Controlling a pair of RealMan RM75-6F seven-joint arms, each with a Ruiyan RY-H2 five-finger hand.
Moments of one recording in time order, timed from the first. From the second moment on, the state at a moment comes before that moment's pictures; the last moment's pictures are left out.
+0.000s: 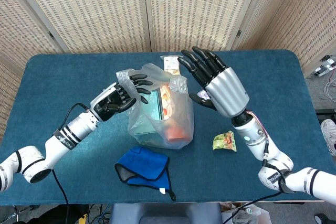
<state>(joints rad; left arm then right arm) -0.93 -1.10 -0.23 -1.63 1.53 0.92 -1.81 0.76 -1.23 0.41 -1.66 -1.60 1.32 -0.13</state>
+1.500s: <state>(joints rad) -0.96 -1.10 -0.20 -1.63 1.59 0.92 -1.98 1.01 -1.52 0.45 -1.25 -1.63 1.47 -0.02</state>
